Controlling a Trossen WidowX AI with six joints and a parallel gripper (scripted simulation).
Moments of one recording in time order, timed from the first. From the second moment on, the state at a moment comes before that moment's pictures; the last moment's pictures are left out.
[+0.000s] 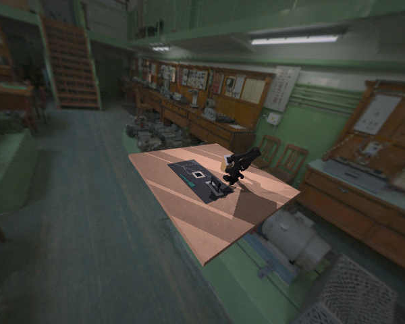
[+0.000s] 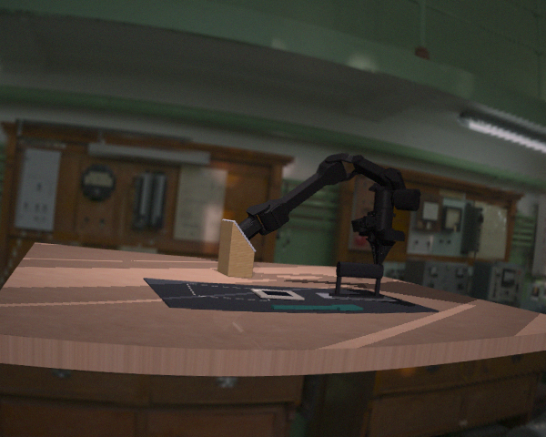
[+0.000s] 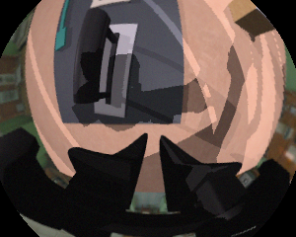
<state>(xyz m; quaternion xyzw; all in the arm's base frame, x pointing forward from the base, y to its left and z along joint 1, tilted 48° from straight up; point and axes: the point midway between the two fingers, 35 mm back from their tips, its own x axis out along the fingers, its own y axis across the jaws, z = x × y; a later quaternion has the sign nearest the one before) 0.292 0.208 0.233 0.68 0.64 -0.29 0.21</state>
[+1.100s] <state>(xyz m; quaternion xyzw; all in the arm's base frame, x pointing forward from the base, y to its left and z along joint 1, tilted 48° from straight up) 0.292 0.208 0.233 0.68 0.64 -0.29 0.21</state>
